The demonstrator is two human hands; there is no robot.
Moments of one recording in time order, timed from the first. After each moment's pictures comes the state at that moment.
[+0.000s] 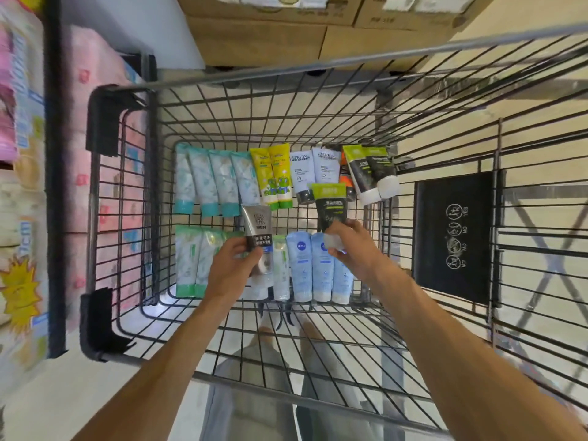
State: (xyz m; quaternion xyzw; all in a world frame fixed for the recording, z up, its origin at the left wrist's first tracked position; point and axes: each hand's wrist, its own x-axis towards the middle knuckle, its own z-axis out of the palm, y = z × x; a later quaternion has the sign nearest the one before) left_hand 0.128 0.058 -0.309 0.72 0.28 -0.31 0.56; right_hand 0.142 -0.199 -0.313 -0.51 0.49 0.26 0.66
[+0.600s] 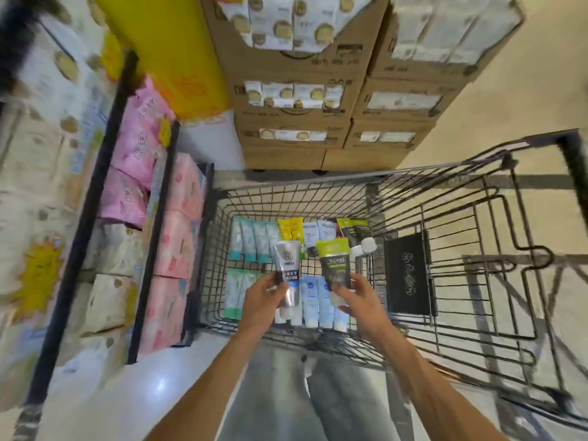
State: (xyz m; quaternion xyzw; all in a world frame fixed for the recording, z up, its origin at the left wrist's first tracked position) left_hand 0.097 0.047 -0.108 0.70 0.24 -0.24 0.62; right_hand 0.066 -0.174 -0.106 -0.65 0.35 0.21 0.64
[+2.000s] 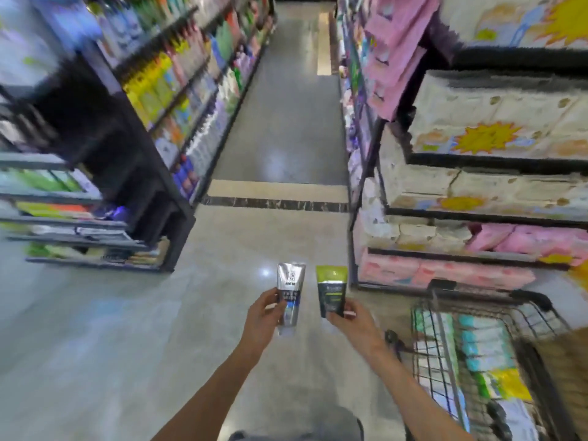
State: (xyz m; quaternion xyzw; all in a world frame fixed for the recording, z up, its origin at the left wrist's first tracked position) left_hand -0.434 -0.012 0.034 0.42 0.62 0.38 0.54; right_hand -0.207 -0.028 0.024 -0.67 -0.39 0.53 0.34
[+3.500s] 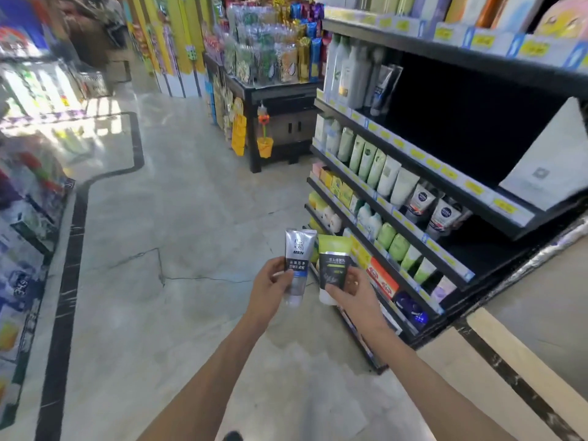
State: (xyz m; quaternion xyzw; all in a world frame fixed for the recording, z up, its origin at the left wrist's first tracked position) left_hand -1.339 0.080 0.113 0.15 0.69 0.67 0.21; right_hand -1.204 0.234 0.128 -0.31 -0.70 0.61 0.18
